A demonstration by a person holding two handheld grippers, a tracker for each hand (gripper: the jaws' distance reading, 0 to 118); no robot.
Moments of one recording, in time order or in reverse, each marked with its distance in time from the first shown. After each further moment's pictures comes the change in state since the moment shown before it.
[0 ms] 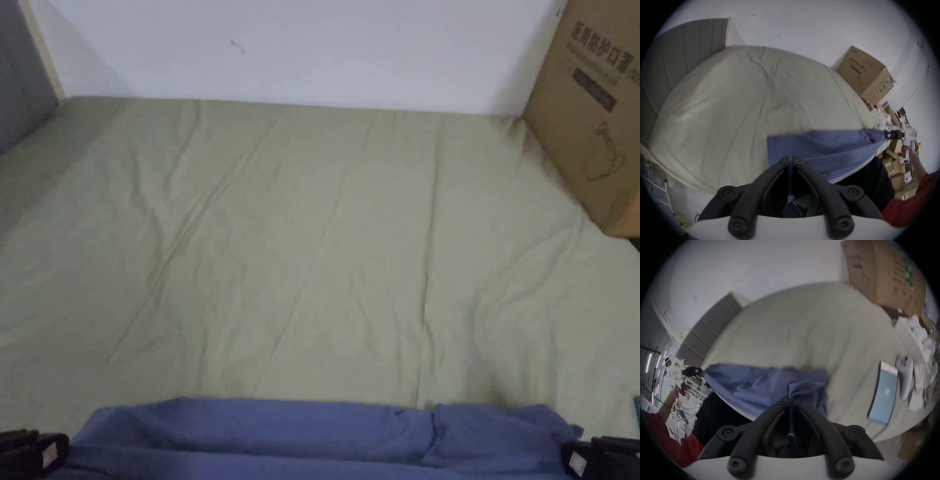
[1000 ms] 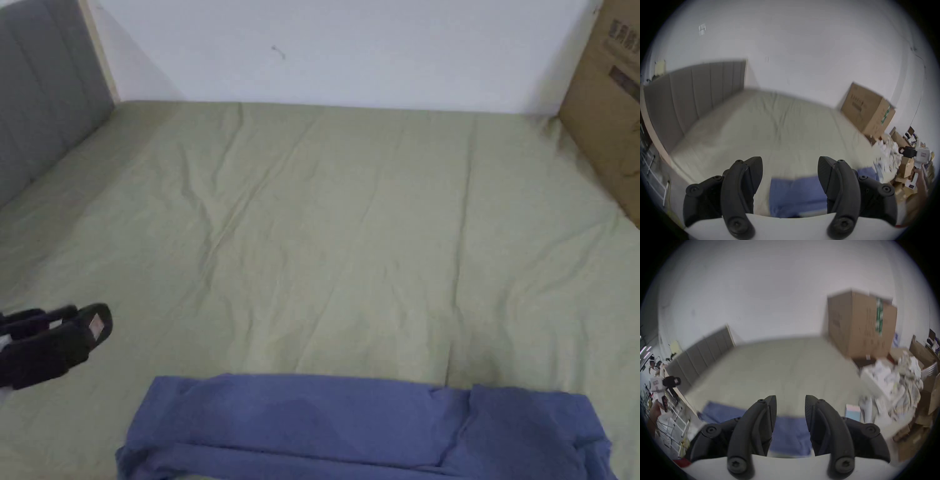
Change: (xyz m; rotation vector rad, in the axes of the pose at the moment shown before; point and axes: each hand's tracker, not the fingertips) left arm 0.102 0.034 0.129 0.567 0.156 -0.002; right arm -0.129 0.006 0.132 0.659 -0.184 0.103
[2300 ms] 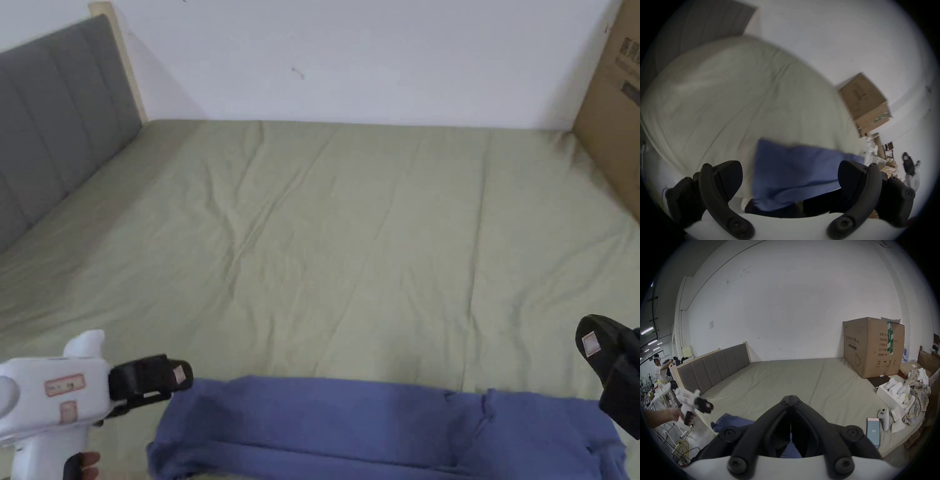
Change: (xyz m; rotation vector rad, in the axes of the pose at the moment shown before) left arm -0.090 -0.101 -0.121 -0.583 -0.120 0.364; right arm -0.071 -0.032 0.000 0.103 0.075 0.035
